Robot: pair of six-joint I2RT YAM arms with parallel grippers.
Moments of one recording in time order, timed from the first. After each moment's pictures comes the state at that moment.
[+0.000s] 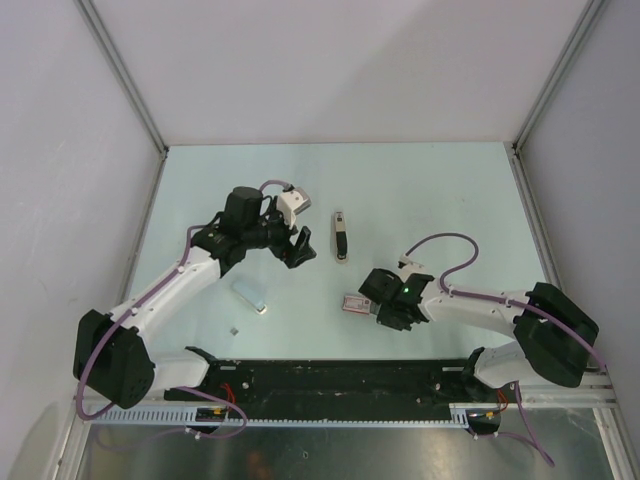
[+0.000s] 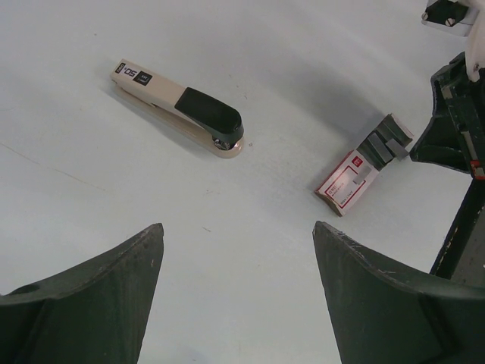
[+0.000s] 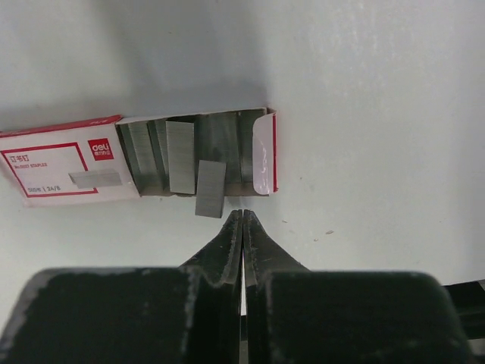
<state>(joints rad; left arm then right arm) -0.47 1.26 0.95 -0.31 0.49 0.20 0.98 1.39 0.74 -0.69 0.33 1.28</state>
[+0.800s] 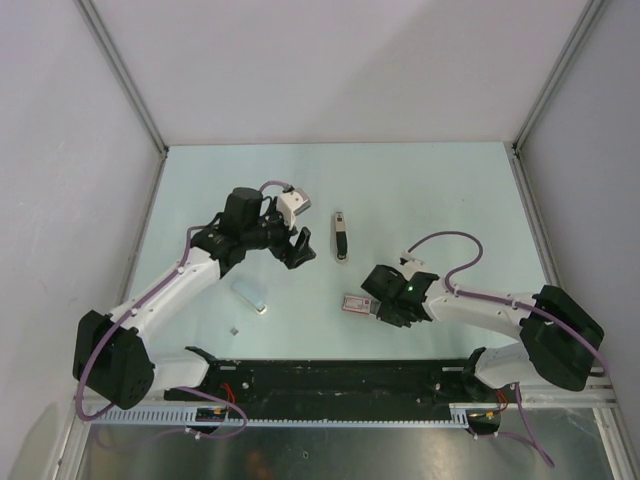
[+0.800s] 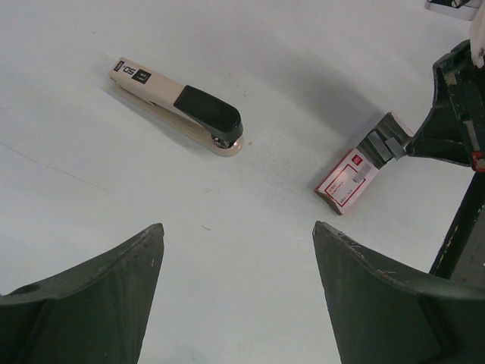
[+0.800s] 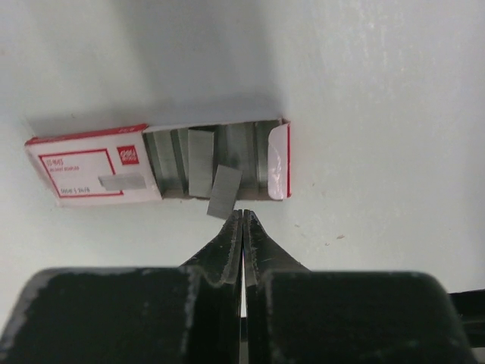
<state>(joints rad) -0.47 1.25 0.94 -0.31 0.49 0.20 0.95 1.37 0.73 -0.66 0.33 1.27</state>
